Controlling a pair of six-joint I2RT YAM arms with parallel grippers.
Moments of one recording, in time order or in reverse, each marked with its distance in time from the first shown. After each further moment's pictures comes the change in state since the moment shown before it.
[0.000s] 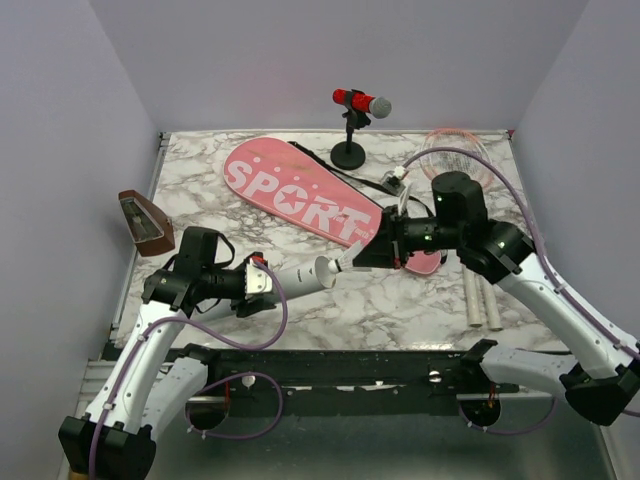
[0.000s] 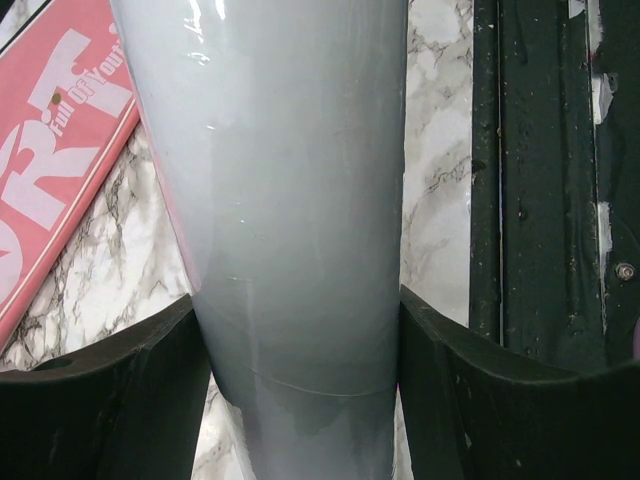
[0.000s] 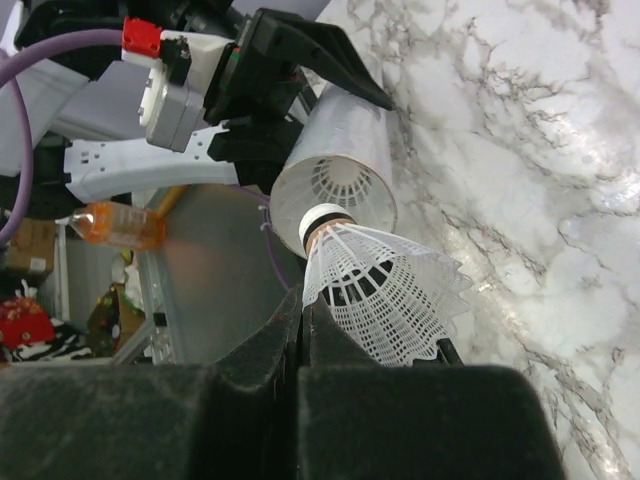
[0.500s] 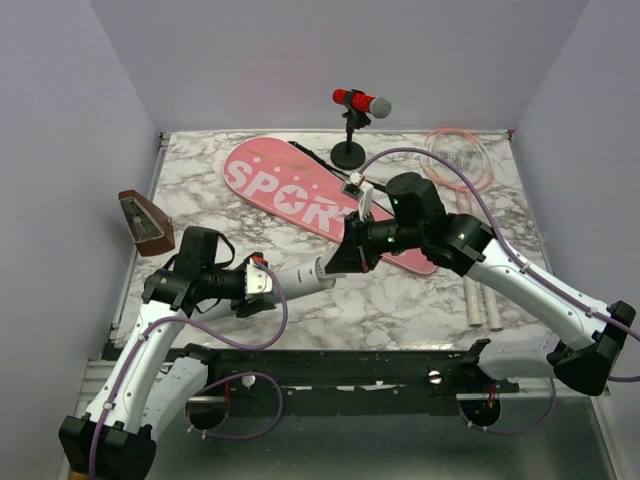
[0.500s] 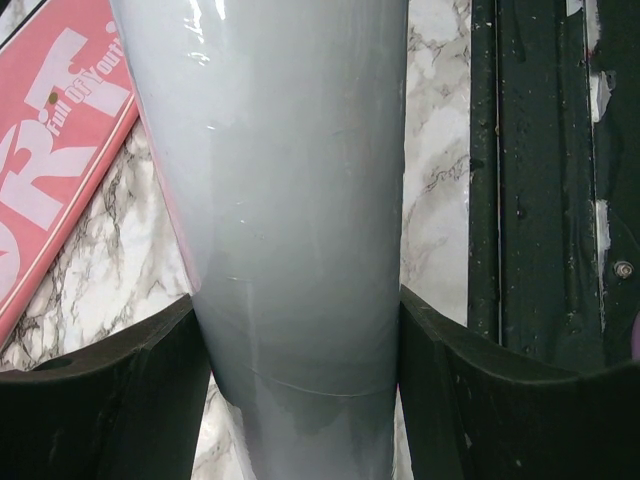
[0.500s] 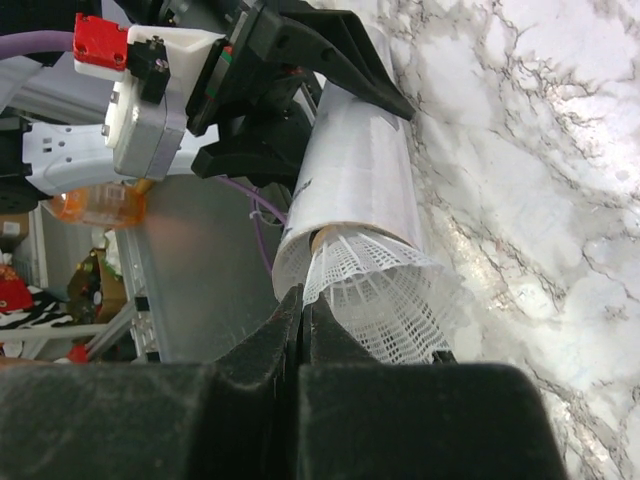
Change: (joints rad) left arm 0.000 0.005 0.000 -0.003 0.001 0.003; right arm 0.208 0.187 0.092 0.016 0.122 -0.015
